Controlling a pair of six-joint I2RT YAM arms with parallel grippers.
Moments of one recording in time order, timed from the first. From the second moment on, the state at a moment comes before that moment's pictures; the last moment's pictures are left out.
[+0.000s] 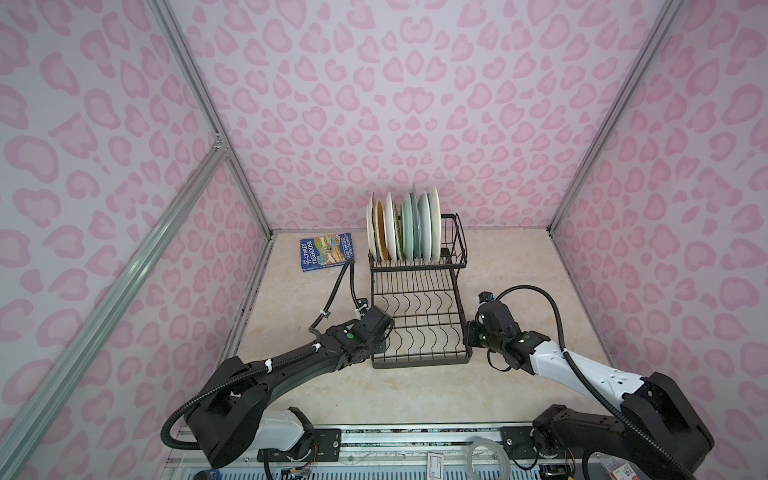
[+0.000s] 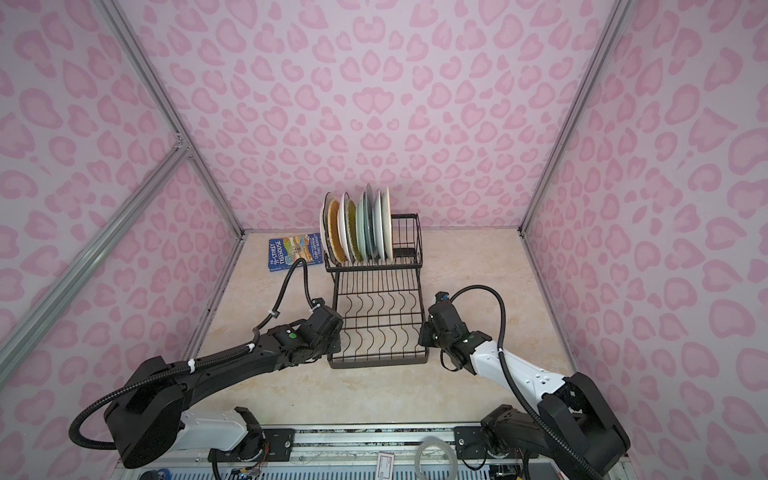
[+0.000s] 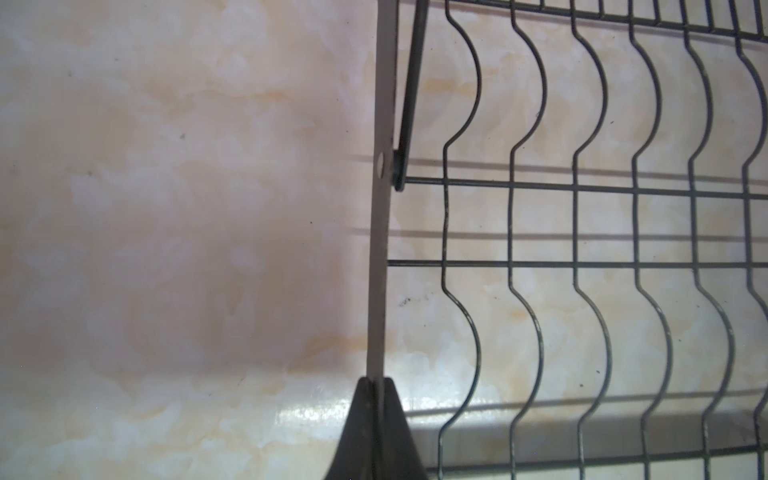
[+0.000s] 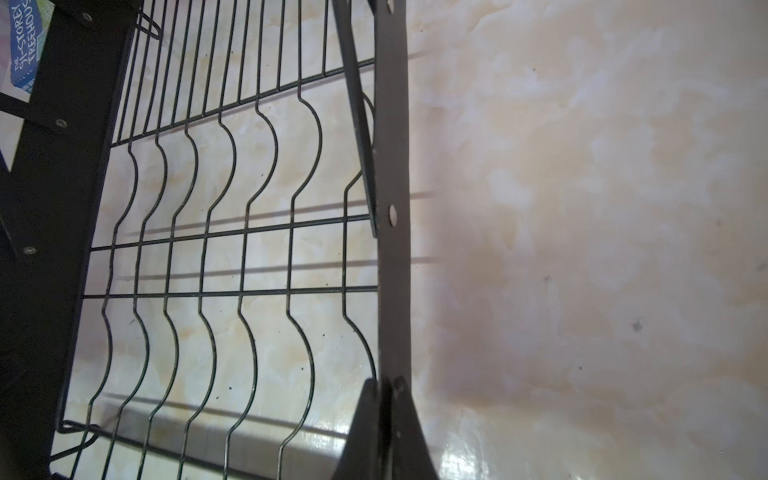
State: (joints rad) left arm -0.76 1.34 0.73 -0.47 -0.29 -0.80; right arm 0.55 1.21 0.54 -0.17 0.04 0.62
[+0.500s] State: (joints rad) left arm -0.76 1.17 0.81 -0.53 -0.35 -0.80; right arm 0.53 0.99 0.58 -0.18 0.11 0.63
